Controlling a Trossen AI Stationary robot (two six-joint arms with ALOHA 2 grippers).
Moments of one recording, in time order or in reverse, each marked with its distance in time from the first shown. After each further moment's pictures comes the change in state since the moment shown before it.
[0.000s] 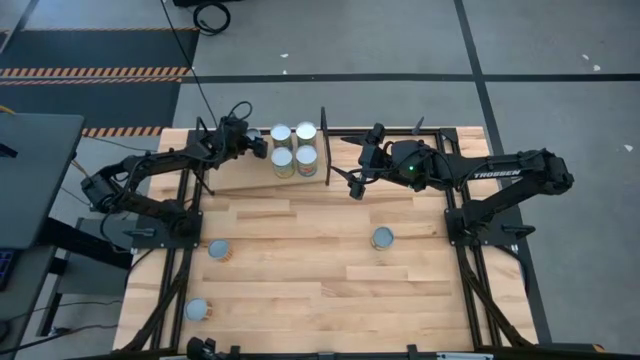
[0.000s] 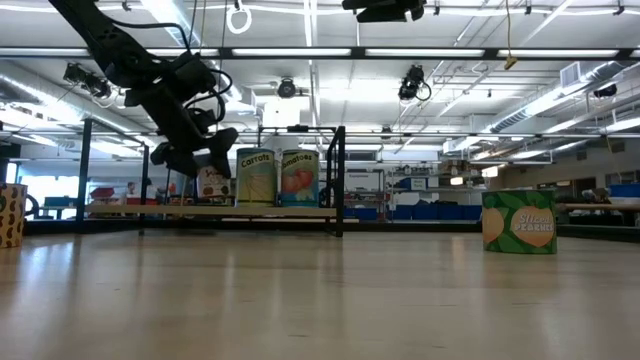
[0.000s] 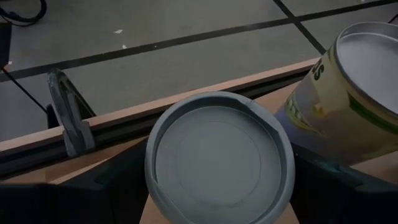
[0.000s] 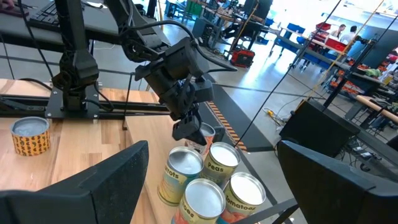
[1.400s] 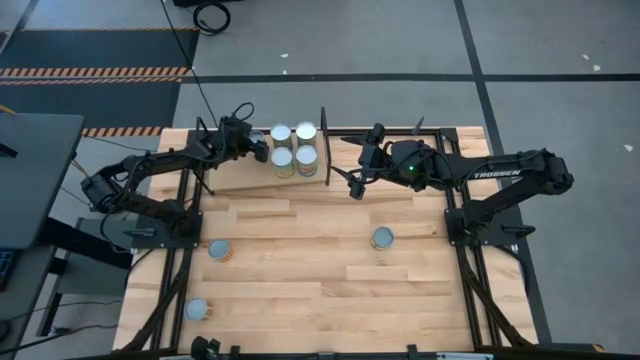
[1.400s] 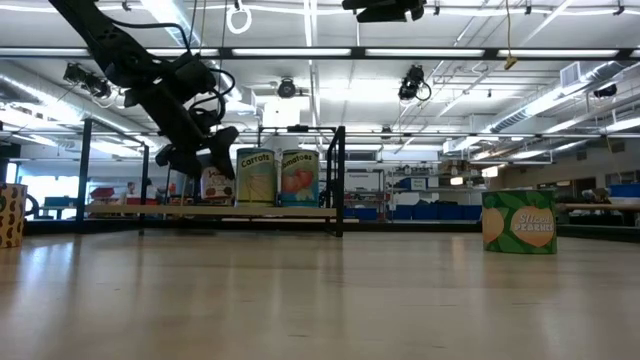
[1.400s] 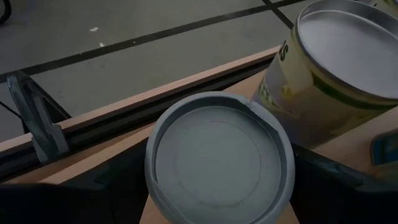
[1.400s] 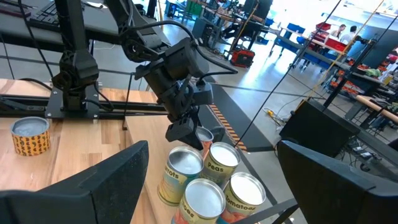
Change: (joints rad) left arm 0.000 0.000 0.000 -0.006 0.093 0.060; right arm 0.000 0.000 0.000 0.000 0.000 0.000
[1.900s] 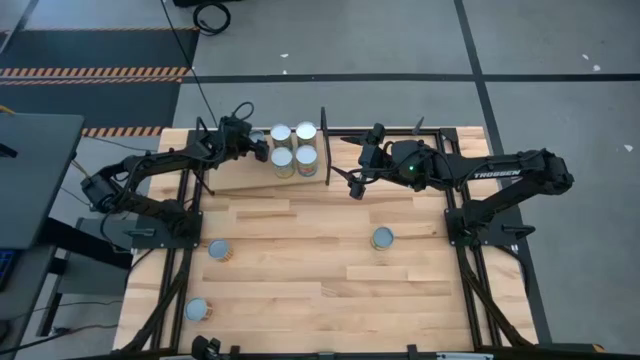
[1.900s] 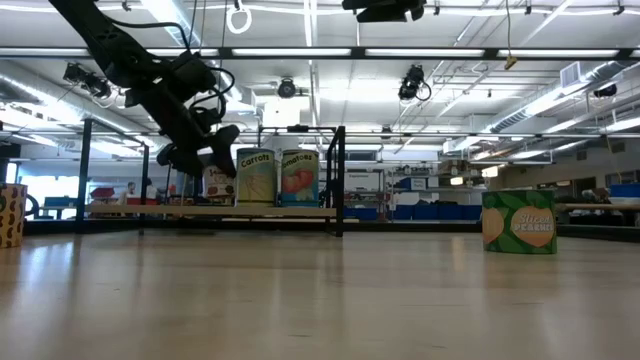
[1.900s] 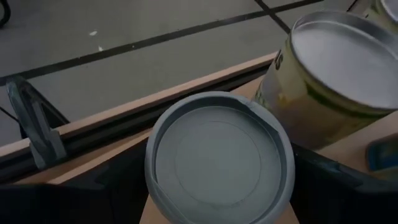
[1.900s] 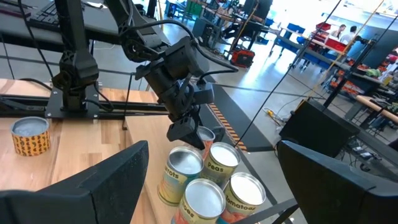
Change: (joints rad) left arm 0.000 0.000 0.000 0.018 0.001 -0.003; right arm 0.000 0.000 0.000 0.000 0.000 0.000
